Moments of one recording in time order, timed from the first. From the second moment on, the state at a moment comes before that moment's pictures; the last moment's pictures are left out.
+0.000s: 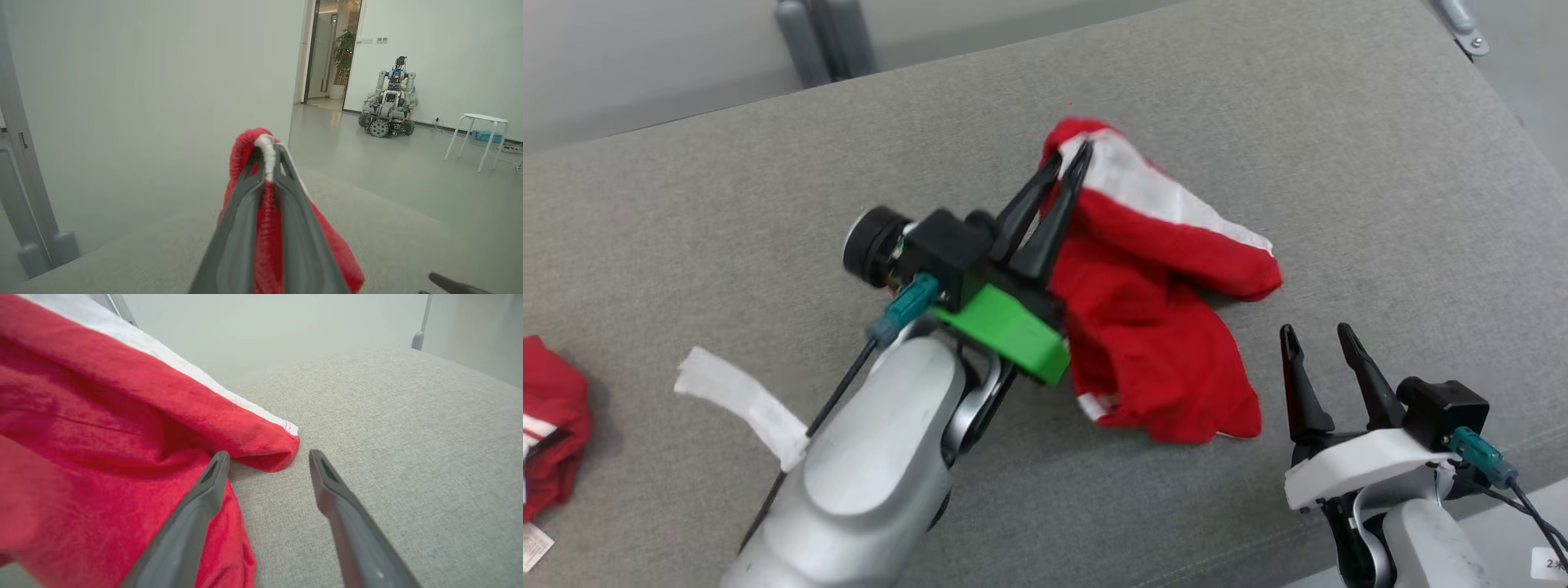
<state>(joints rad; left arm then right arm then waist) -0.69 0.06 -0.67 0.35 -0.45 -0.03 -0.26 -0.15 -0.05 0.06 0.29 0.29 0.13 -0.26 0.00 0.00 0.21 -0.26</state>
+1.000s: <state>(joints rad) -0.11 0.06 -0.10 0.47 -0.22 -0.02 -0.26 -0.10 -0.05 0.06 0.25 0.22 0.13 -0.26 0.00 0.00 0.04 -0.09</state>
